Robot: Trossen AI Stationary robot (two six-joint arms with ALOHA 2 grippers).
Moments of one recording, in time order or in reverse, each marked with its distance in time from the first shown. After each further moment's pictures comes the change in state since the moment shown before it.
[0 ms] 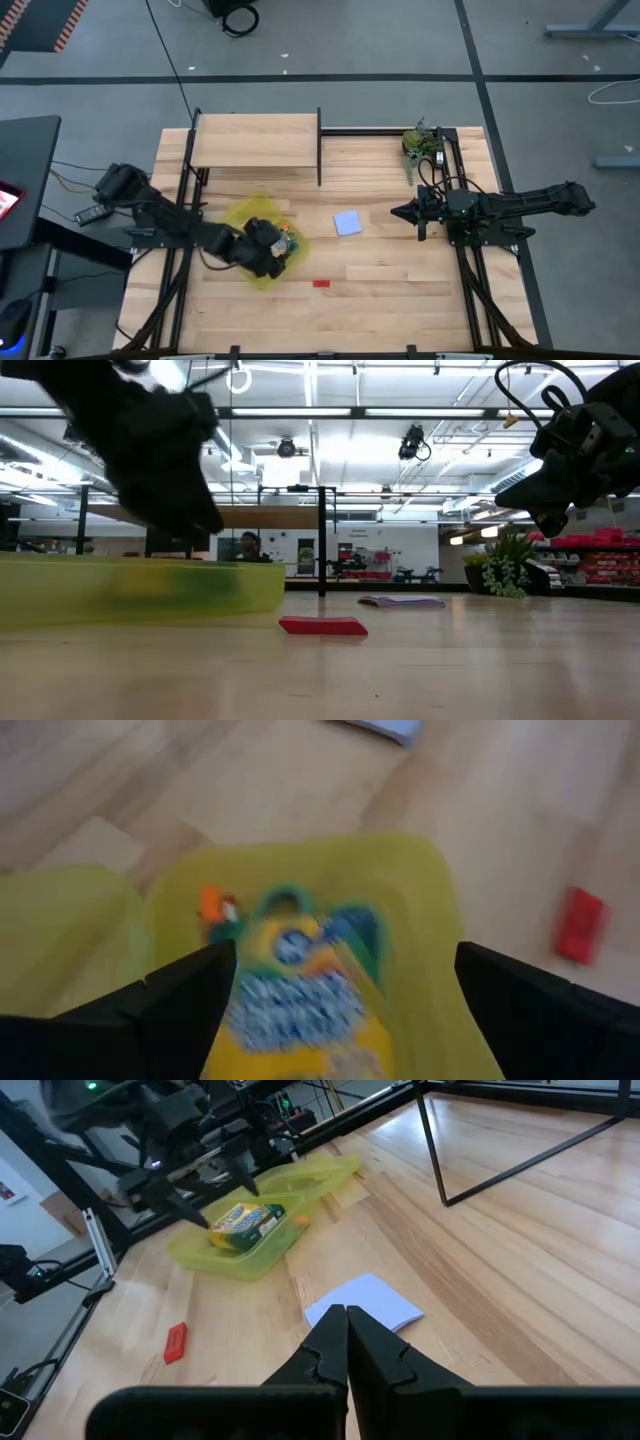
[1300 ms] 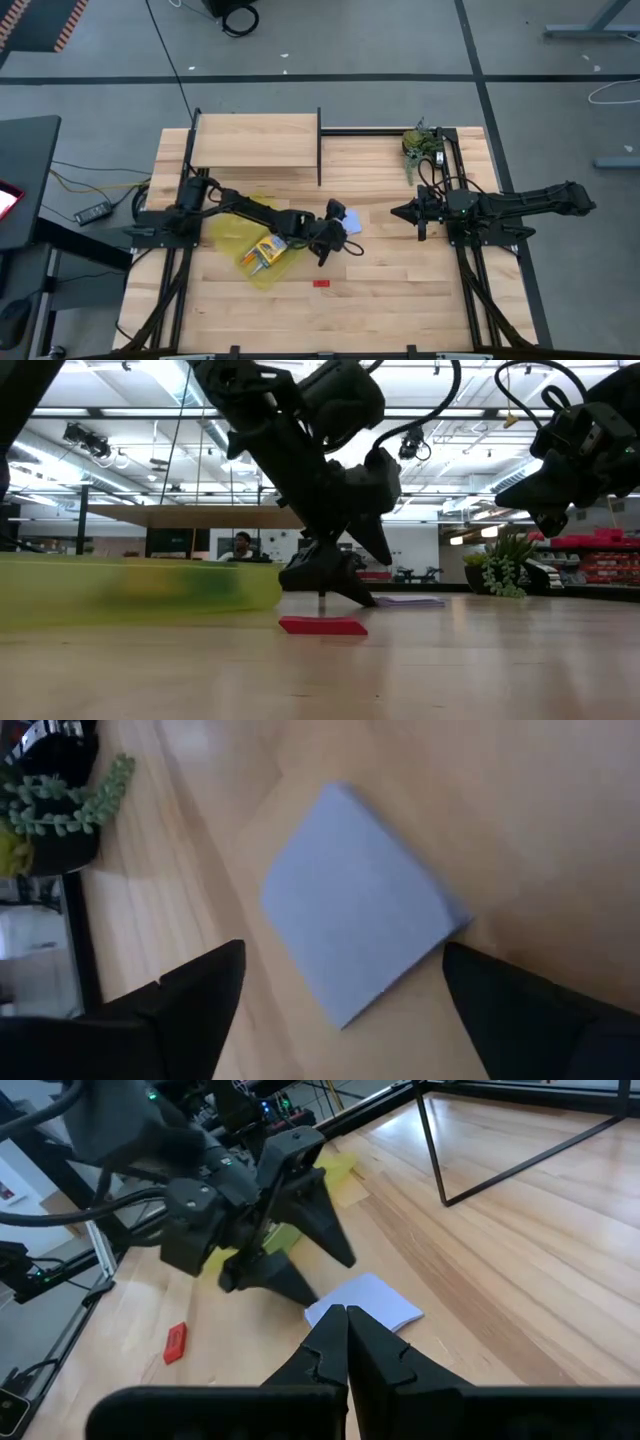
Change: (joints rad) left arm 0.324 0.609 0.533 0.224 0.085 1.598; right arm 0.000 0.000 0.000 0.000 0.000 0.000
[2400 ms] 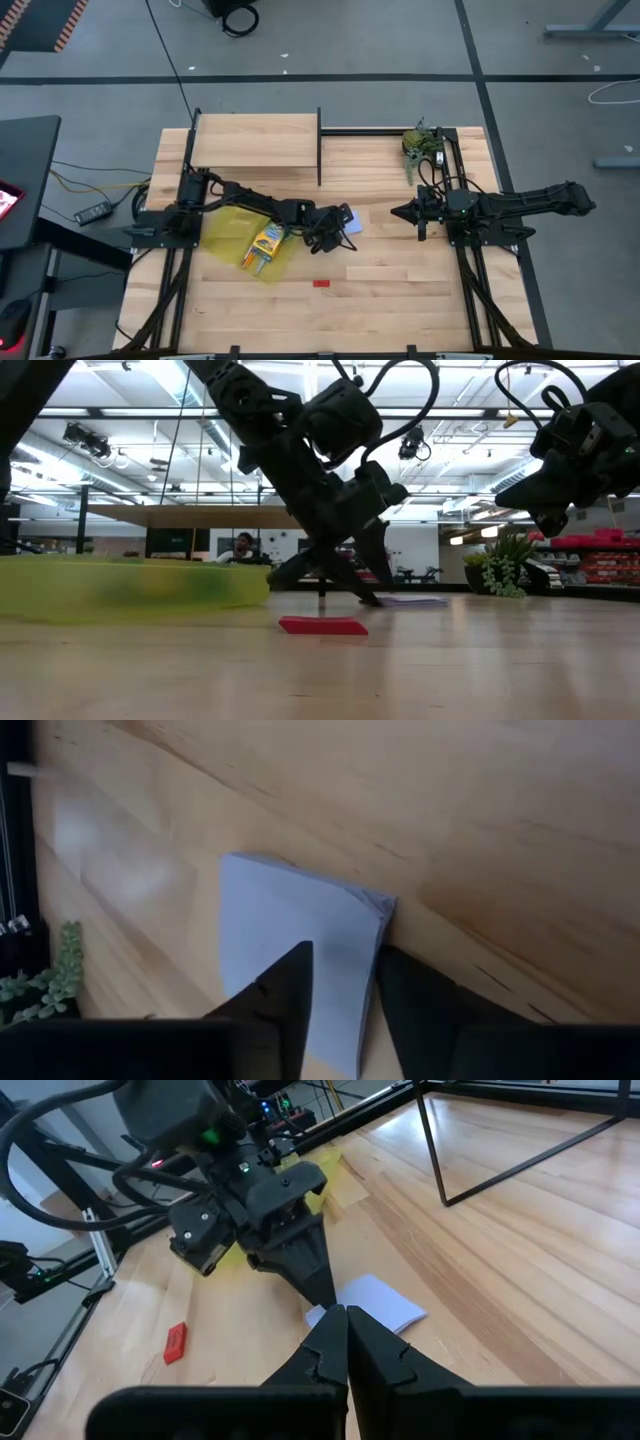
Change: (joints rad) left arm 0.062 0.030 0.000 -0.007 0.314 0.504; right arm 0.000 0.000 0.000 0.000 0.000 0.000
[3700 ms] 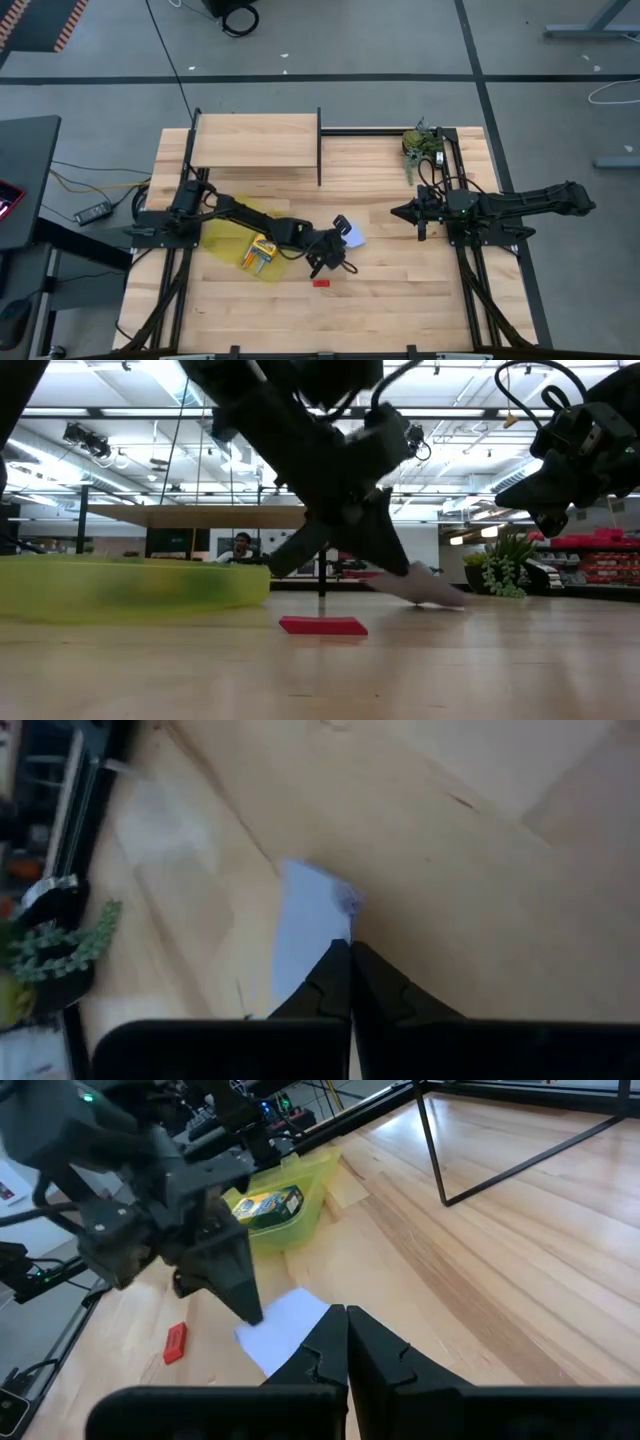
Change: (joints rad) left arm -0.142 -0.057 -0.004 0.065 -0.168 -0.363; right arm 0.000 0.000 0.000 0.000 0.000 0.000
